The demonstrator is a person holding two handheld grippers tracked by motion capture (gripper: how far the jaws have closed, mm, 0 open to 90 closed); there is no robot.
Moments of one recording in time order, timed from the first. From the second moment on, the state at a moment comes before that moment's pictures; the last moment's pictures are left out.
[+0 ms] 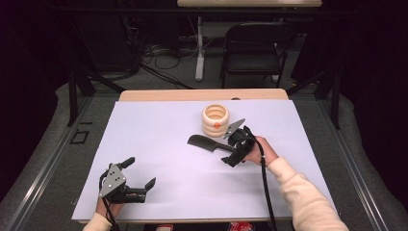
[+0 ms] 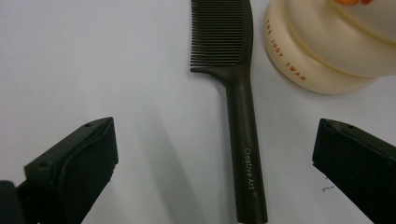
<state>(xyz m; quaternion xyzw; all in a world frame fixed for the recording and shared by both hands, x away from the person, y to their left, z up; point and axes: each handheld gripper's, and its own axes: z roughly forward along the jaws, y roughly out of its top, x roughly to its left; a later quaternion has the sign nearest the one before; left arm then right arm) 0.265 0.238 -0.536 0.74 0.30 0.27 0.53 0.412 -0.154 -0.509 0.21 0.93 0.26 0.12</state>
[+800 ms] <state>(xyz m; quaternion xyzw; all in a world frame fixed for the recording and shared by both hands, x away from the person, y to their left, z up) 0.266 0.238 -0.536 0.75 0.30 0.27 0.53 0.435 -0.130 -0.513 0.19 0.95 0.20 0.14</state>
